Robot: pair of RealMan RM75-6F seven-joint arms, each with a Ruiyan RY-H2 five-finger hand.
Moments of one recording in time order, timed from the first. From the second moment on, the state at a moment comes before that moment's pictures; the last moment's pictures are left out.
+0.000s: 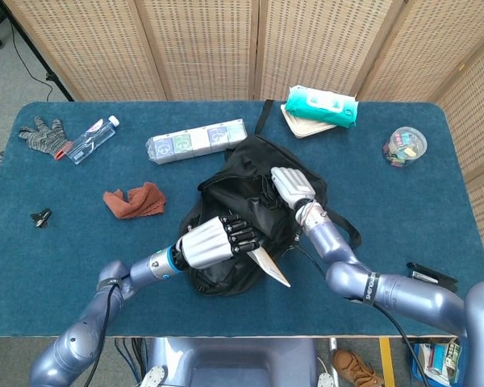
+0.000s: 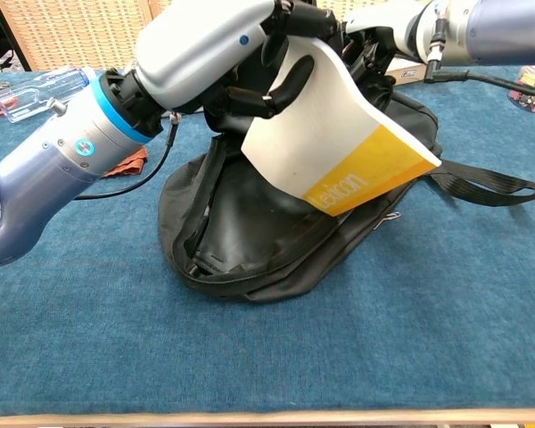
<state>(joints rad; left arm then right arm) -1.03 -2.18 -0.01 -0.13 1.80 1.79 -0.56 1.06 -1.45 0.36 -1.42 -0.53 0.69 -0.26</state>
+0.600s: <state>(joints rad) -0.88 -2.14 0.08 -0.13 1.79 1.79 -0.69 1.08 -1.41 0.33 -1.41 -0.51 0.68 -0.22</state>
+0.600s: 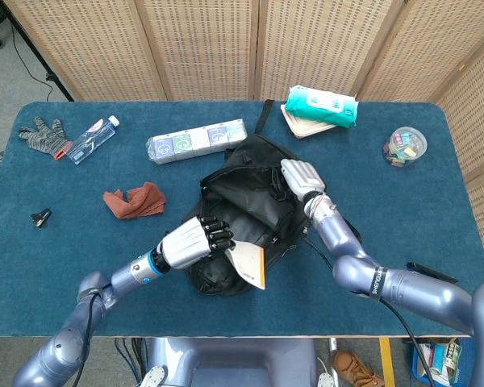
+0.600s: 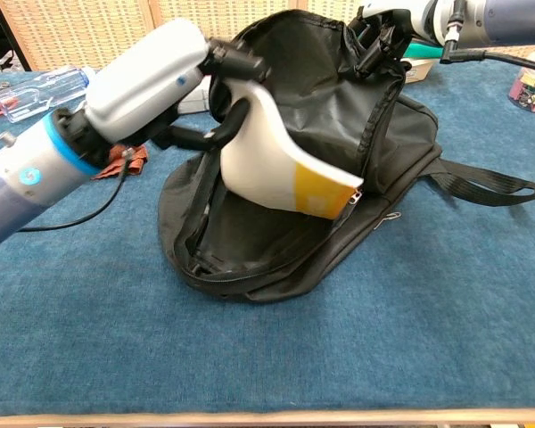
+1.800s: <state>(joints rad) -0.90 -2.12 0.09 -0.14 1.71 1.29 -0.31 1.11 -1.35 0.30 -1.45 -0.46 0.68 -0.19</state>
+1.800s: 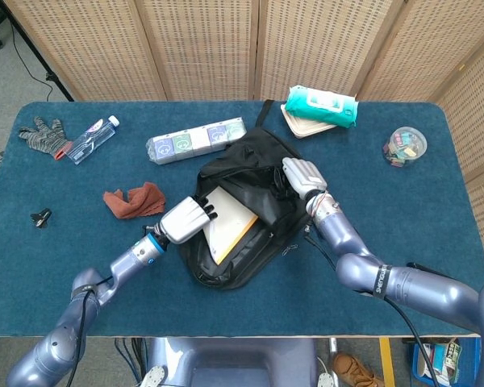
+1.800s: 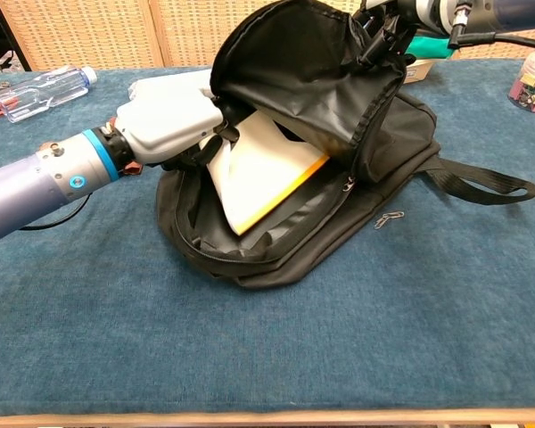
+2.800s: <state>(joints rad) -0.84 -1.90 0.12 -0.37 1.72 1.45 -0.49 1.12 -1.35 0.26 -1.46 -0.46 0.72 -0.19</state>
